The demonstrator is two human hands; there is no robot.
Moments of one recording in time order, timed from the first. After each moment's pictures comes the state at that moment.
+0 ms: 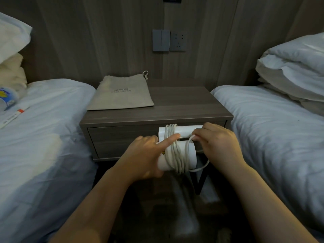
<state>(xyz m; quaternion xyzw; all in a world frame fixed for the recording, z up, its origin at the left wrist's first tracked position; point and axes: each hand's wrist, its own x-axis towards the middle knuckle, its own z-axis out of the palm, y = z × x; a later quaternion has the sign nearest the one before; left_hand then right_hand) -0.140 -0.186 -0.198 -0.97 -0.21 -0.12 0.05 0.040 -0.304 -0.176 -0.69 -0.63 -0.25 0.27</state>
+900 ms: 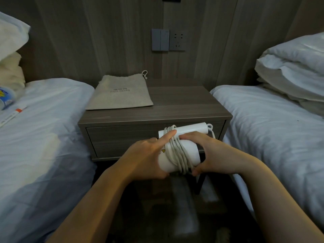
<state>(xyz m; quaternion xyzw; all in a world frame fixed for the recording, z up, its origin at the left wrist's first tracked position) -0.140 -0.187 -0.195 -0.96 -0.22 -0.09 -0.13 0.044 -0.312 -0.159 -0.69 -0.66 0.22 0.19</state>
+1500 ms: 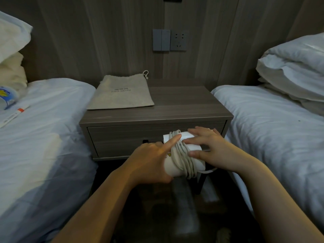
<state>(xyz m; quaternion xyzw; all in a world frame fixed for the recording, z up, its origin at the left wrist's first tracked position) -0.133 -0.197 -0.197 -0.97 -0.20 -0.07 -0.11 0.052 -0.307 -0.168 -0.72 -0.66 0.13 0.15</state>
